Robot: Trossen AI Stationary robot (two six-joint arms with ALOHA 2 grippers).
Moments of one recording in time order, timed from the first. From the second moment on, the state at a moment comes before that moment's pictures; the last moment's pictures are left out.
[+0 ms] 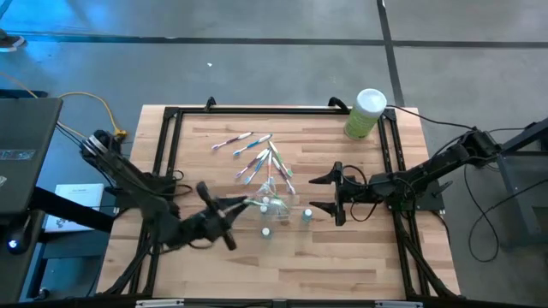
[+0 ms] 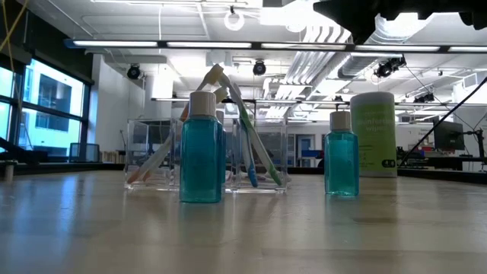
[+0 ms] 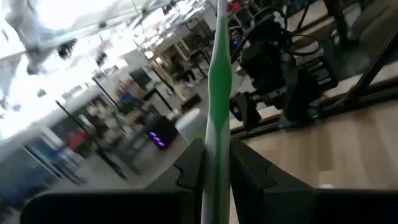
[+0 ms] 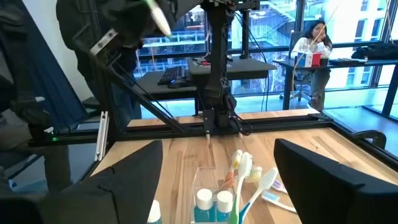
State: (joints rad) left arm -0.75 1.36 1.03 0.51 -1.27 0.68; right arm 0.35 1.12 0.45 0.71 0.36 0.08
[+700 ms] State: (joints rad) left arm -0.59 1.66 0.33 1.56 -0.80 0.05; right arm 0.41 1.14 0.45 0.71 0.36 0.03
